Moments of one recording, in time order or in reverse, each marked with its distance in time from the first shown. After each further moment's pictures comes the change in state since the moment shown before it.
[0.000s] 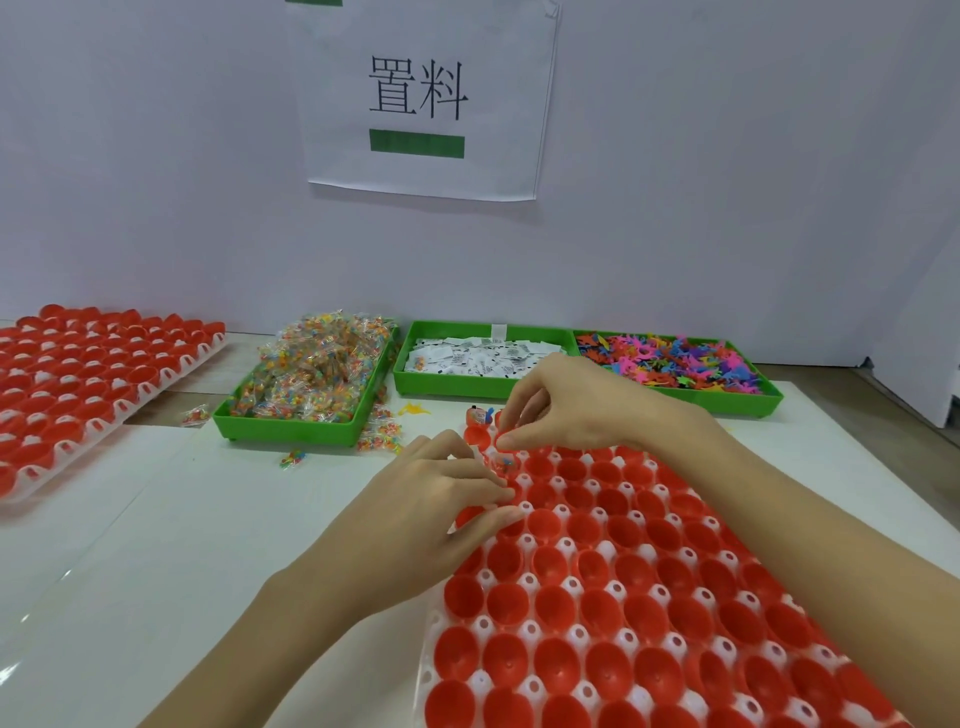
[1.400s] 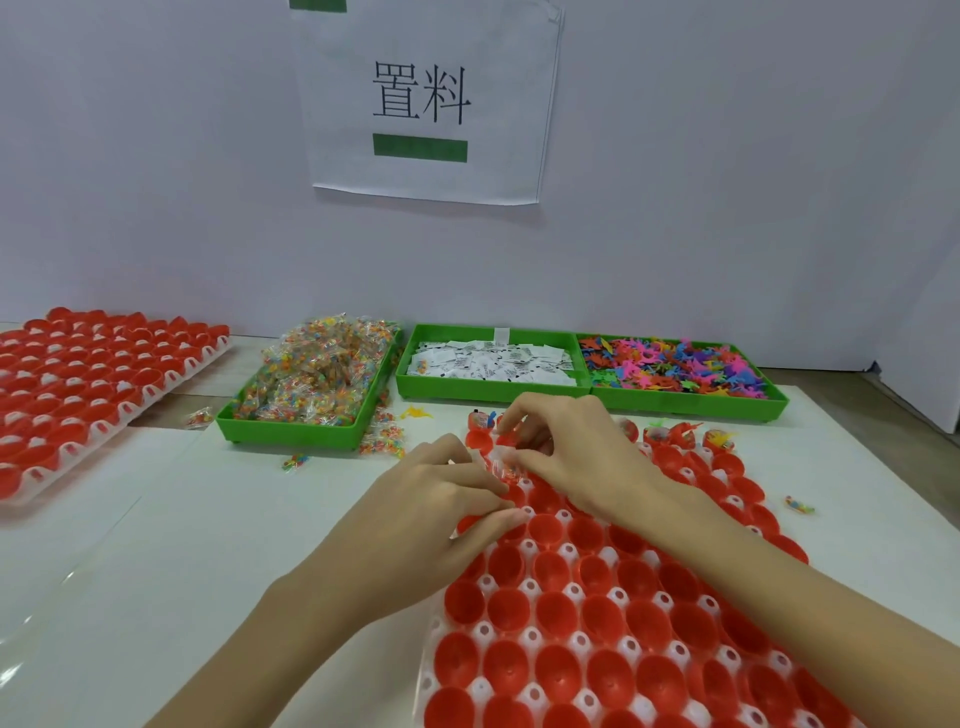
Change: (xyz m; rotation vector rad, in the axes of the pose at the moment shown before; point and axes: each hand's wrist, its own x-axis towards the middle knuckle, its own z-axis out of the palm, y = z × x) left_hand -0.001 0.002 0.001 0.006 0.020 0.010; right_hand -0.011 0.021 0.053 0.078 0.366 -0.185
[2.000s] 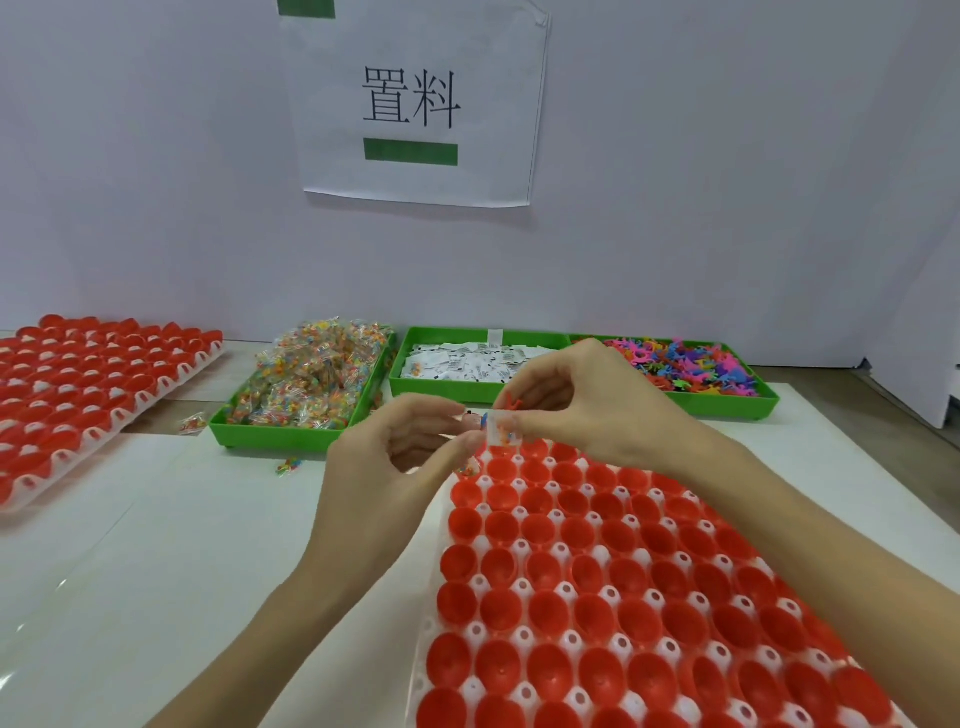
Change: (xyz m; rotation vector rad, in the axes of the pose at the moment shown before) left_hand 0.009 0.007 -0.013 -0.707 0.483 -0.408; right_hand 0.006 -0.022 -0.053 0.218 -0.063 -0.022
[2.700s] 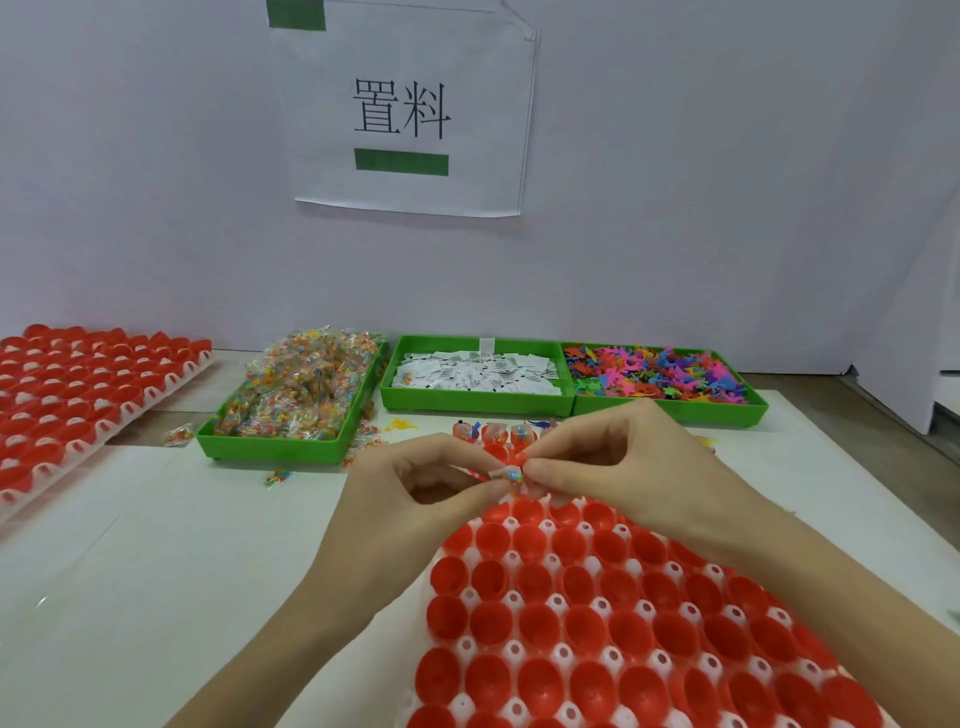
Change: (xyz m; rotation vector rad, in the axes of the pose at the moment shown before) left_hand -0.010 0.020 0.010 -0.199 -0.171 -0.160; right_hand -0.055 -0.004 0.000 0.356 -0.020 0.117
